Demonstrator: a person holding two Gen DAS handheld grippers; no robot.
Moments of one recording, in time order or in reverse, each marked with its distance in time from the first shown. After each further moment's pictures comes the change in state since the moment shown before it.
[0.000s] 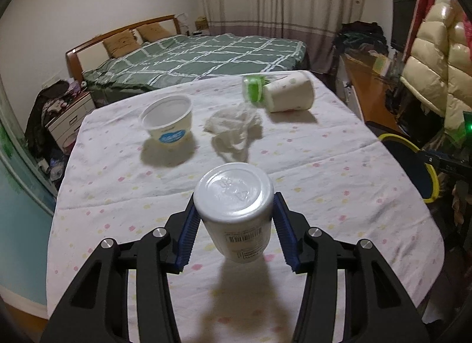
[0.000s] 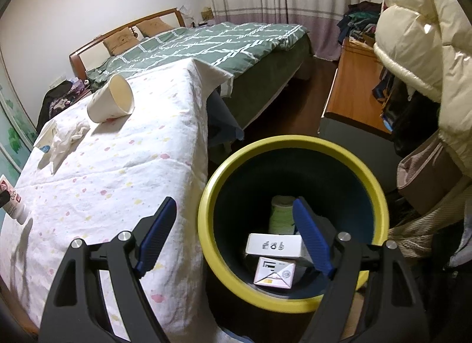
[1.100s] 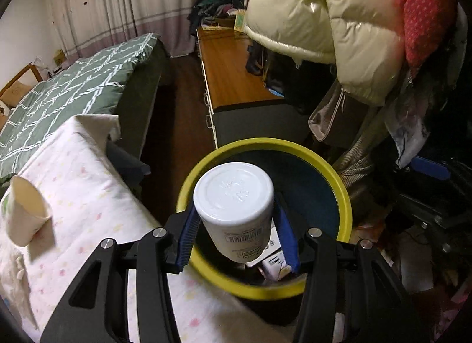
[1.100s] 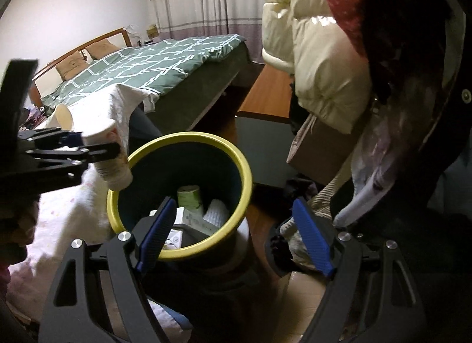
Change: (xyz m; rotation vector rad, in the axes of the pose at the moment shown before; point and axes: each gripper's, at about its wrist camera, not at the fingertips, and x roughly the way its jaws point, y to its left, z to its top) left arm 0.108 -0.347 0.092 0.462 0.085 -0.452; right arm -0.080 -0.112 -0.044 0.134 -0.060 -0.225
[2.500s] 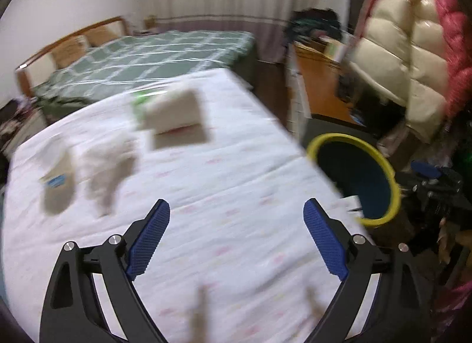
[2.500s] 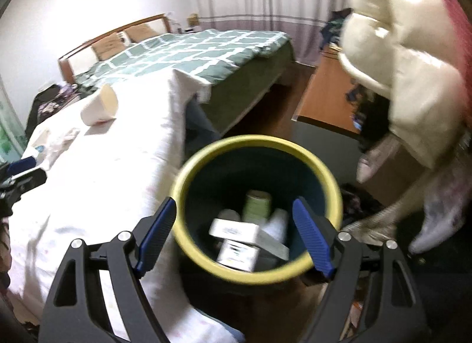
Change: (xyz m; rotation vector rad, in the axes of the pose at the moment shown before) left arm -0.144 0.133 -0.140 -0.380 -0.075 0.277; right arm 0.020 0.106 0.018 -0.135 0.029 0.164
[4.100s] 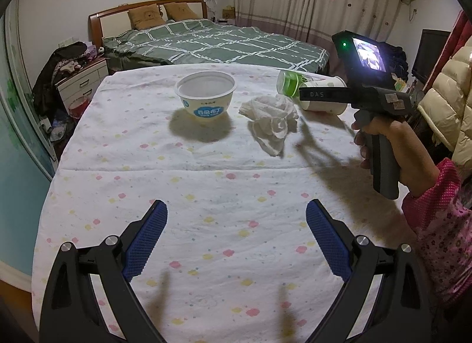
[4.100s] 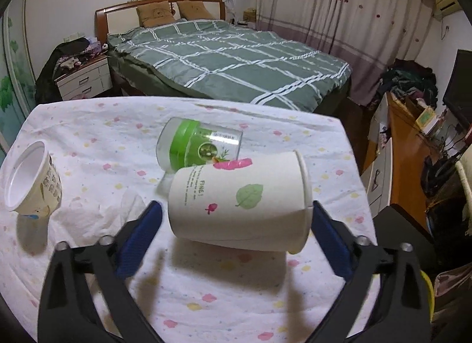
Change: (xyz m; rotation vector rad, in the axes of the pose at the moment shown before) left arm -0.065 0.157 -0.085 -0.279 -0.007 0.167; right arm 0.194 0.294 0.136 -0.273 0.025 0.014
